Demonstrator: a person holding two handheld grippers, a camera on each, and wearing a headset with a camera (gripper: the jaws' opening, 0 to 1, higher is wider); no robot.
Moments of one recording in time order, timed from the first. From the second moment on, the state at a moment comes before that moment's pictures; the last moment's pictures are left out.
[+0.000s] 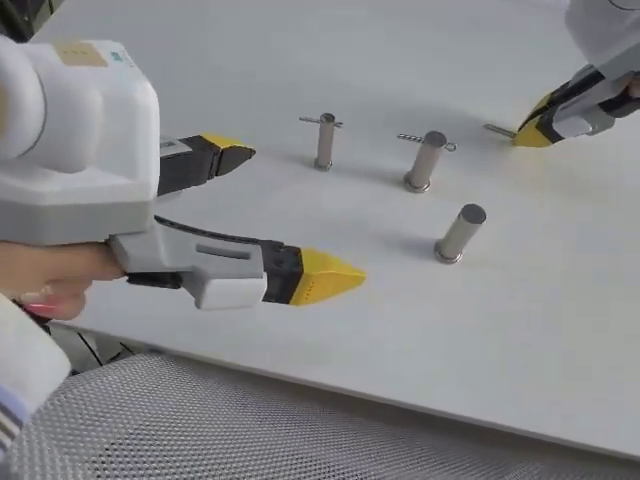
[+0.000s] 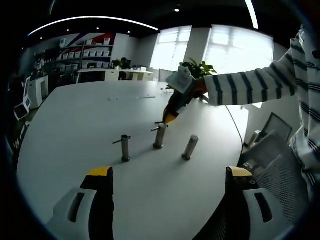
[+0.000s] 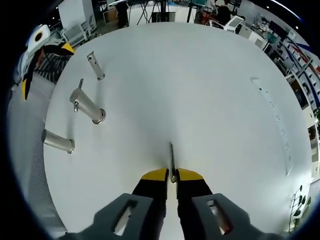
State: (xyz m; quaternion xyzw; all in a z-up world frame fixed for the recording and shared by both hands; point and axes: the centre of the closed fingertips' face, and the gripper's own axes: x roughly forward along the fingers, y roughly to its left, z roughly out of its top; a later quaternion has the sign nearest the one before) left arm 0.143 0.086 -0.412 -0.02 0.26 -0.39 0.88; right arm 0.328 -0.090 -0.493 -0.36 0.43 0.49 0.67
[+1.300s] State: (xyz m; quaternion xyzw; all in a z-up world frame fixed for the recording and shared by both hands) left arm 0.140 0.088 -0.415 0.00 0.27 -0.39 0.88; right arm 0.315 -0.087 -0.492 -0.44 0.44 0.49 0.60
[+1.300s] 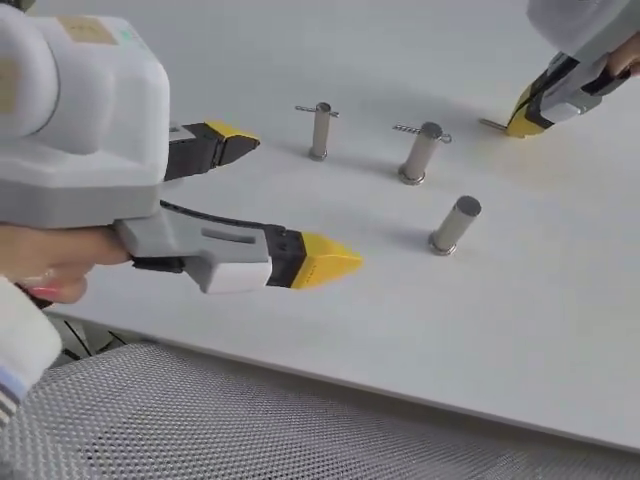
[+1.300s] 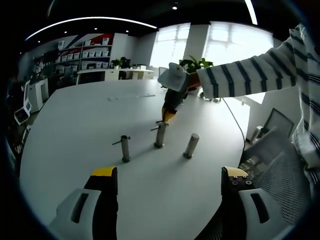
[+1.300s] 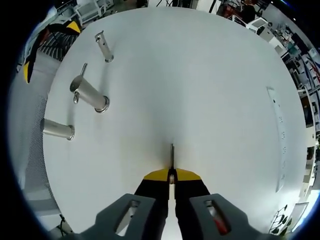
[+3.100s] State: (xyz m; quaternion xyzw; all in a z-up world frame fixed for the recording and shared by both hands) left arm 0.182 0.027 -0.379 -0.04 0.24 -0.43 0.87; right arm 0.231 -0.051 -0.348 -0.44 0.13 0.46 0.76
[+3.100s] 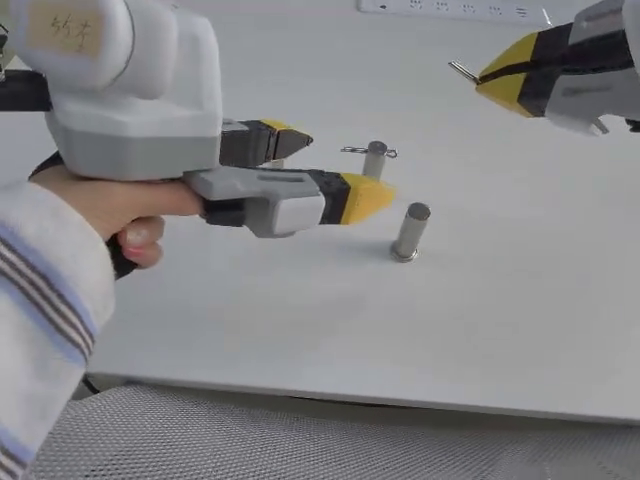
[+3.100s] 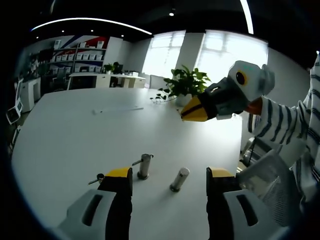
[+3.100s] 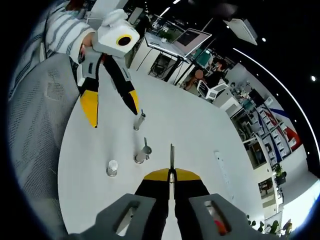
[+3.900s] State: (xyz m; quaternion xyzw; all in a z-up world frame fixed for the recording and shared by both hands) left arm 0.198 -0.009 -0.354 -0.10 0.23 -0.46 0.85; right arm 0.198 -0.028 -0.360 -0.45 0.11 0.46 0.75
